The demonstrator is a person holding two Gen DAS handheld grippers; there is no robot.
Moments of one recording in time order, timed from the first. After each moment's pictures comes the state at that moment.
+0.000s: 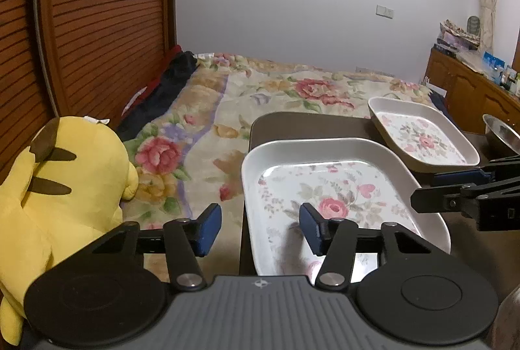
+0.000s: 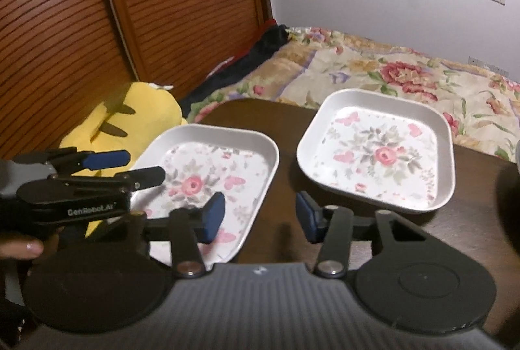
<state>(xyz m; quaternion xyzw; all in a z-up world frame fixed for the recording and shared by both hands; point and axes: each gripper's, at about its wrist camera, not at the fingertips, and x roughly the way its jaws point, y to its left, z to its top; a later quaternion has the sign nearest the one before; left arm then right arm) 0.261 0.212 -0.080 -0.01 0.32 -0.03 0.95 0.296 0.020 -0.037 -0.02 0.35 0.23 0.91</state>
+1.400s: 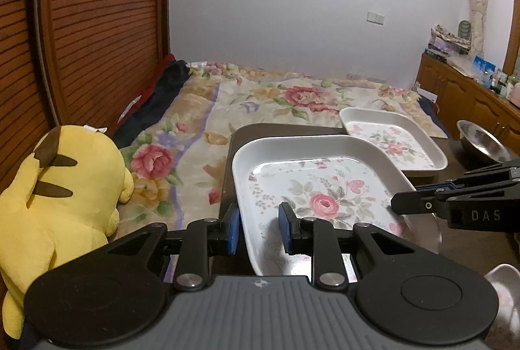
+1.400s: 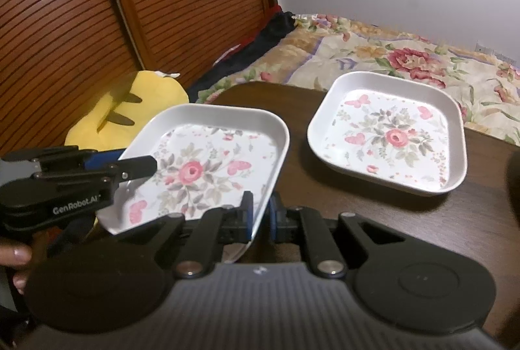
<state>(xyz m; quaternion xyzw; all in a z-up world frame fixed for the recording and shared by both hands) 0.234 0.198 -0.055 -0.01 0.31 -0.04 0.95 0.291 0.021 -0.037 -0.01 0.38 0.24 0.90</state>
